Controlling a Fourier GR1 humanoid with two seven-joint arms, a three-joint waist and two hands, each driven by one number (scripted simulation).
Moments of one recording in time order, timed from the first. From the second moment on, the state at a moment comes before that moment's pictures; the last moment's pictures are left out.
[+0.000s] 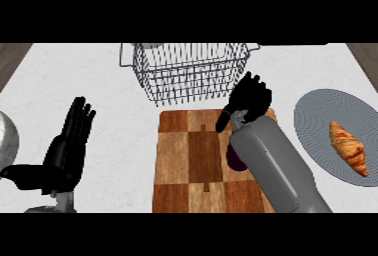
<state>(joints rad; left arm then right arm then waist) 0.00 0.22 -0.12 -1.67 0.17 0.26 -0.01 -0.72 -0.02 0.27 -1.17 0.90 0.12 1.25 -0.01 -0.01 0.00</state>
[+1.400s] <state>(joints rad) -0.02 0.19 -0.13 -1.68 0.15 0.24 0.01 -0.52 -0.01 0.28 -1.26 0.93 0.11 1.25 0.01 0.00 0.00</state>
